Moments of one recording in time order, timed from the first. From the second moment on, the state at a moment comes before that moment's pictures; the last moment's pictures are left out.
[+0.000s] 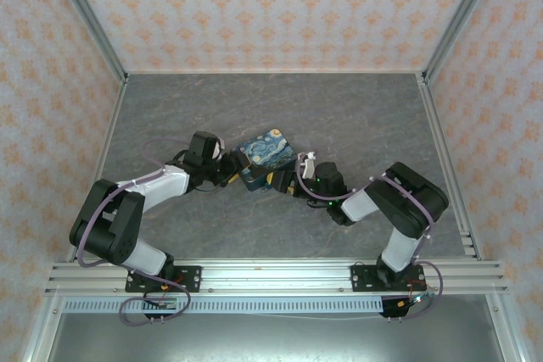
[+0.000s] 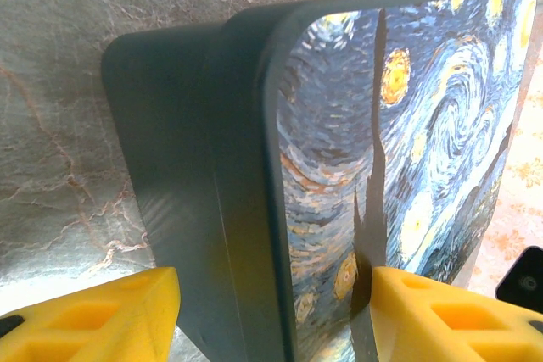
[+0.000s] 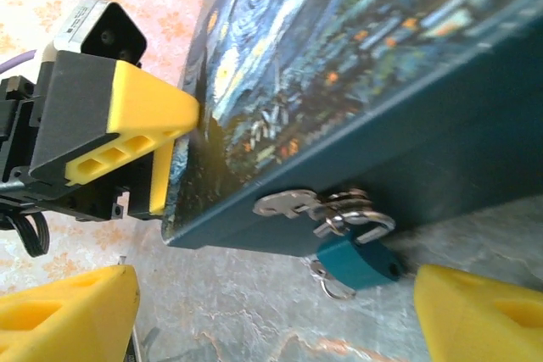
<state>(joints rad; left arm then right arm) -0.31 1.49 0.69 -0.06 0.40 -0.99 0.67 1.76 0.44 1.00 -0.41 0.92</state>
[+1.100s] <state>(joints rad) -0.32 1.49 0.69 -0.05 0.39 -1.00 0.67 1.89 0.46 1.16 -0.42 0.98</state>
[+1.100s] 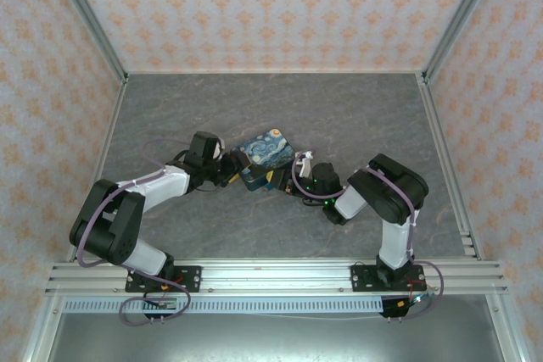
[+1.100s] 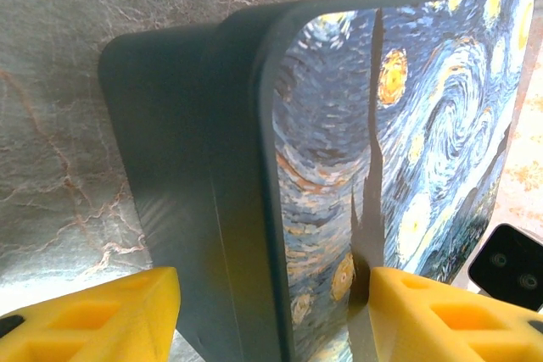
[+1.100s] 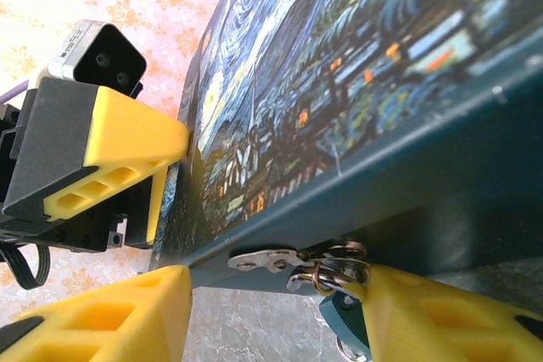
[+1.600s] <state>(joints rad) -0.32 1.49 0.69 -0.05 0.39 -1.00 0.67 1.87 0.43 1.12 -0.41 0.96</state>
